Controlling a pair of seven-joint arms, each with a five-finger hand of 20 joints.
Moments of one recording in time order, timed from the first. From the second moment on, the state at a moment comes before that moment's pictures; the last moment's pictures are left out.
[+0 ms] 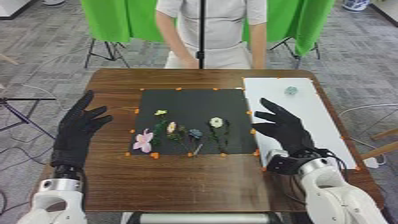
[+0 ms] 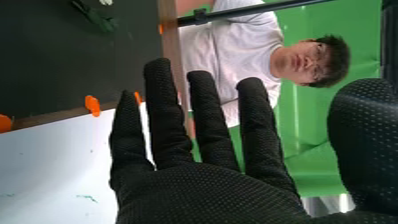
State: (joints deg) left arm 126.2 -50.0 -90.6 -122.5 43.3 21.2 23.7; right arm -114.1 -68.7 90.0 -120.4 -62.7 2.7 11.4
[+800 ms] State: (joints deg) left arm 126.8 -49.1 -90.1 -122.5 42.3 21.1 24.5; right arm -114.3 -68.7 90.2 -120.3 -63.4 0.9 11.1
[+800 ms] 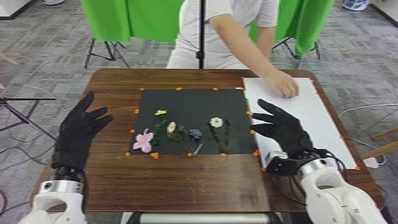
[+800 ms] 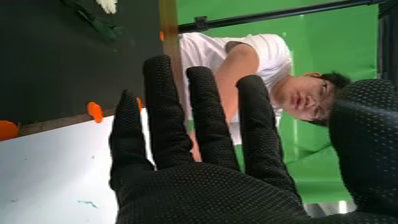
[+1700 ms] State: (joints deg) left arm 127.4 -49.1 -90.8 -122.9 42.2 21.1 23.6; right arm -114.3 -68.2 89.9 -120.3 -63.8 1.2 11.0
